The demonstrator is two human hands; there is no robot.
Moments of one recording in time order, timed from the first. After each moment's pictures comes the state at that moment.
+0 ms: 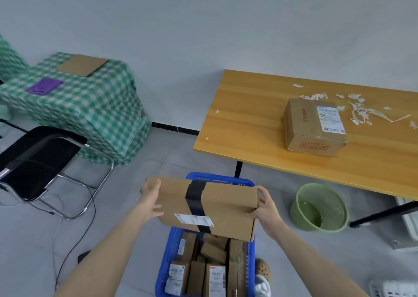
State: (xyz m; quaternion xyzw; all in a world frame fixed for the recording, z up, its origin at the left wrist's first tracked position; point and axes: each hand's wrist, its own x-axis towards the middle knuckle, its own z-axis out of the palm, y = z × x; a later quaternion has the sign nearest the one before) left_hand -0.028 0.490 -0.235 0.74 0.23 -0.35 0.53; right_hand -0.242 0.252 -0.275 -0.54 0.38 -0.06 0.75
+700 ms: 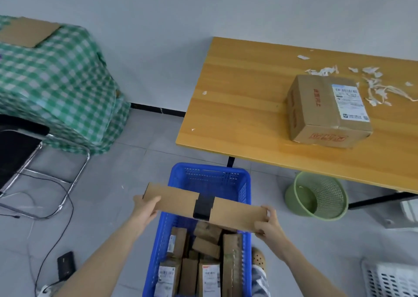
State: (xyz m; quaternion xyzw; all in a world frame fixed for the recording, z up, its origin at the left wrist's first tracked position) left_hand 0.009 0.448 -0.355 0.75 0.23 -0.35 0.51; right_hand -0.244 0.213 -0.362 -0.52 0.51 0.04 0.69
